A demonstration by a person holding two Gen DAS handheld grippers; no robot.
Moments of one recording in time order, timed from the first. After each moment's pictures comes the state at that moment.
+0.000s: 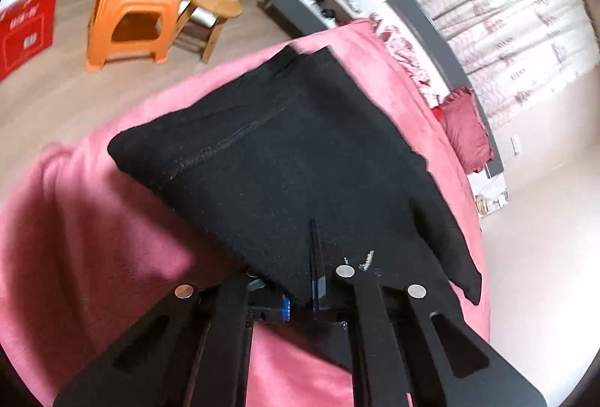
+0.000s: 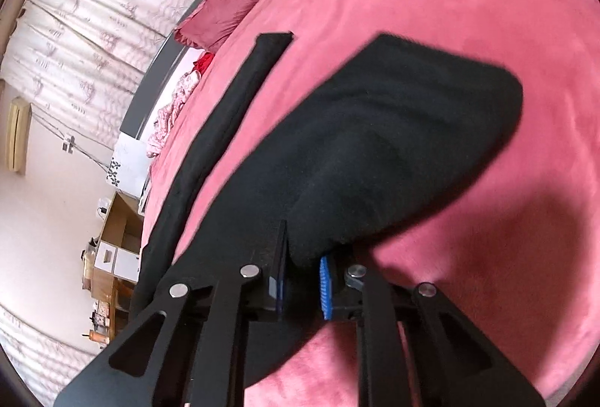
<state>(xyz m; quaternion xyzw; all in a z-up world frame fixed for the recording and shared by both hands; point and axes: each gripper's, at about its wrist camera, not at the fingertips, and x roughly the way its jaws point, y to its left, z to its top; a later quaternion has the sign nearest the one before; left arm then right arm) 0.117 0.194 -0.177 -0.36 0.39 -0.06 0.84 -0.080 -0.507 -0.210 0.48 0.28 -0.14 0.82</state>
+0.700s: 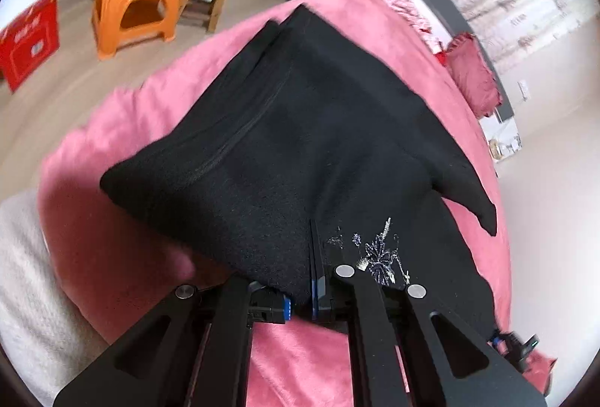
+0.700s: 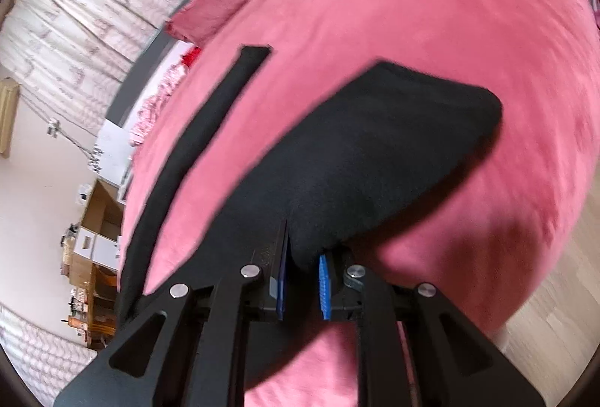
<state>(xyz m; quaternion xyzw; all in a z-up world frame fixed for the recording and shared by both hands) 0.052 0.202 -0.180 -0.31 0.48 -0.07 0.82 -0.131 -0.519 -0.218 0.46 0.33 -0.17 0.81</state>
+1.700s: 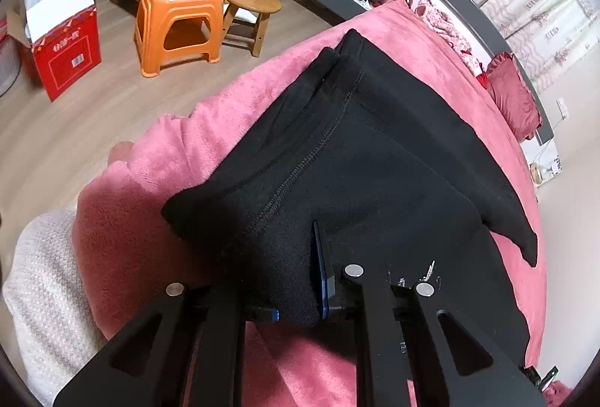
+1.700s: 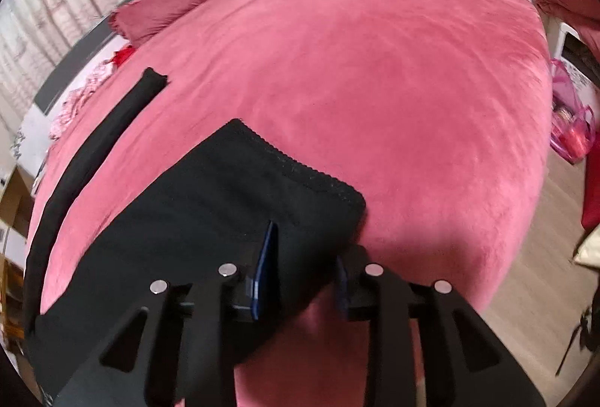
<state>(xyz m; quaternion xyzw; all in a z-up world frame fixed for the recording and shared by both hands) 0.062 0.218 -0.185 -0.27 0.46 0.02 0.84 -0.141 -0.595 -0.223 0.30 0.35 -0.32 0.83</state>
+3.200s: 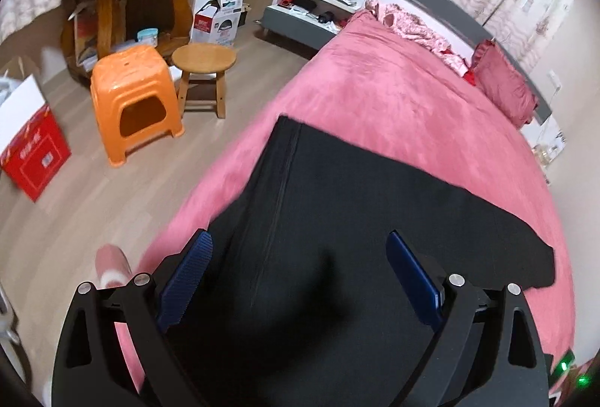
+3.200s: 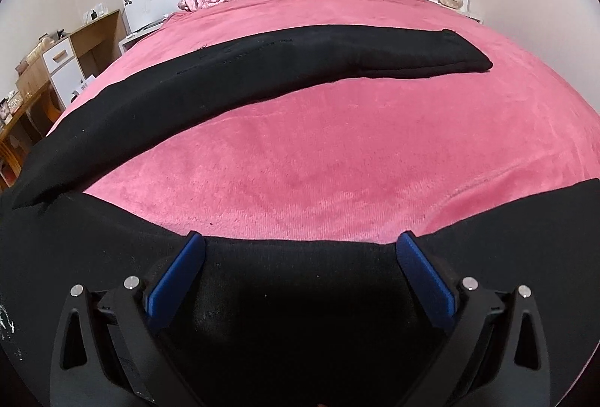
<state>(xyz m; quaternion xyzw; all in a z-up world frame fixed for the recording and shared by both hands) 0.229 0.181 -0.135 -0.17 0.42 0.00 0.89 0.058 -0.315 -0.238 0.10 0.40 -0.11 0.91</state>
